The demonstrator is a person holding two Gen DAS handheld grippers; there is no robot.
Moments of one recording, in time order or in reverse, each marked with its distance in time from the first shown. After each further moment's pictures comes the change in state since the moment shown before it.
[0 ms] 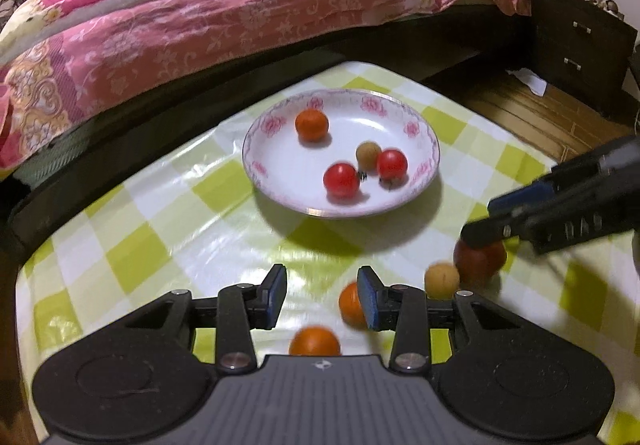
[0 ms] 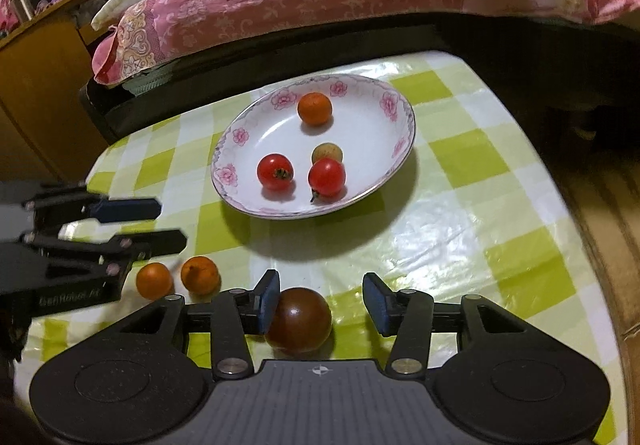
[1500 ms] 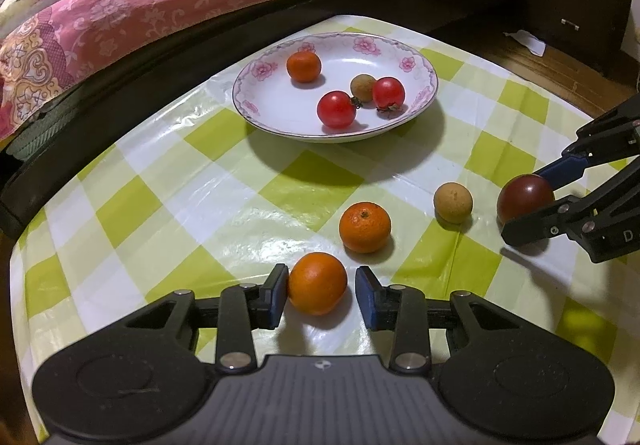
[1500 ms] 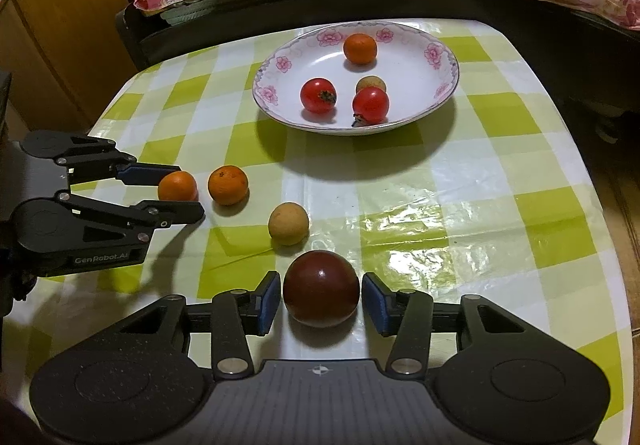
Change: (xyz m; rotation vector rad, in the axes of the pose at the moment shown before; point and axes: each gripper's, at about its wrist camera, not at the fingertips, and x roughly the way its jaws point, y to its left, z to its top) left arm 0.018 -0.007 -0.034 0.060 0.064 0.023; right arm -0.001 0.021 -0.034 -0.145 0.103 0.015
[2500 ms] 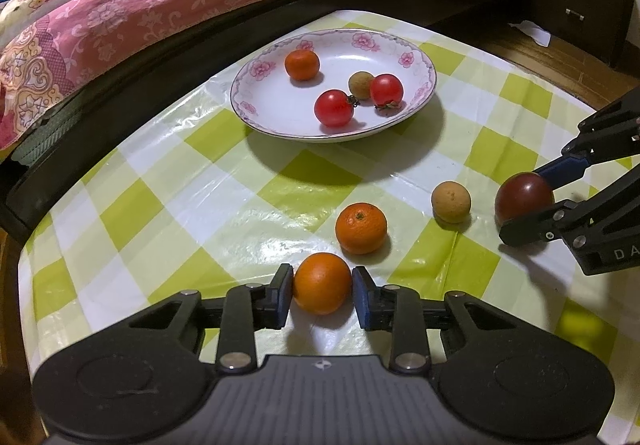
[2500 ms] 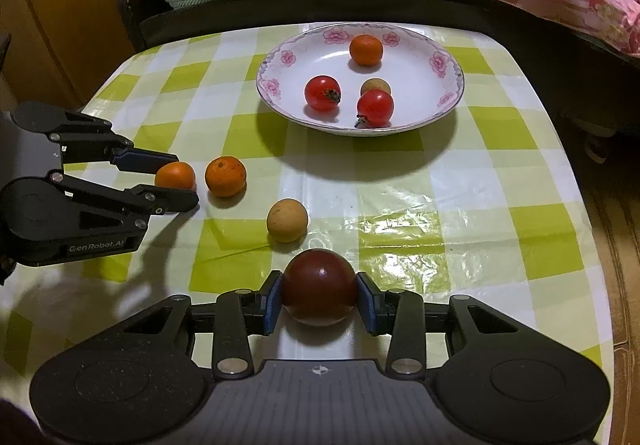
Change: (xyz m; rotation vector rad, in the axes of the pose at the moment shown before) left arm 0.000 -0.008 0.004 0.020 0.021 0.033; right arm 0.002 0.013 0.002 -0.073 0.011 -0.065
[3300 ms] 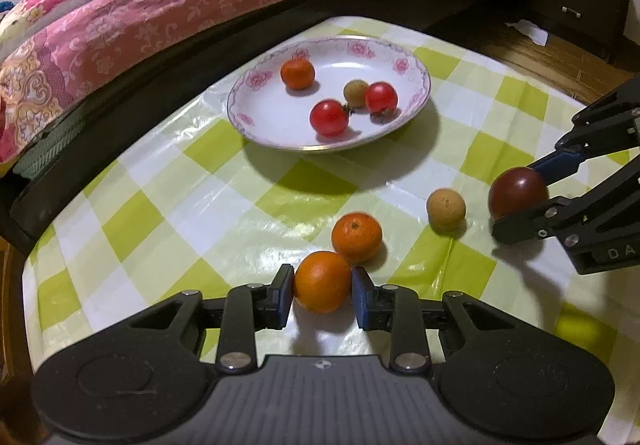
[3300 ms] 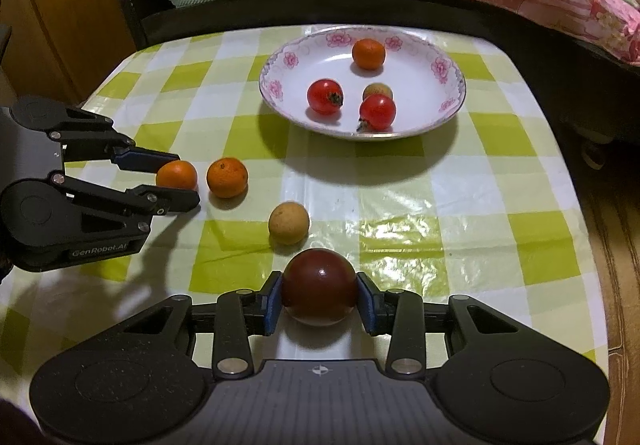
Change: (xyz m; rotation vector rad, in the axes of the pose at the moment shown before) left arm -0.005 -0.004 0.006 0.024 -0.019 0.005; right arm -0.001 0.002 0.003 -0.018 -0.007 -0.013
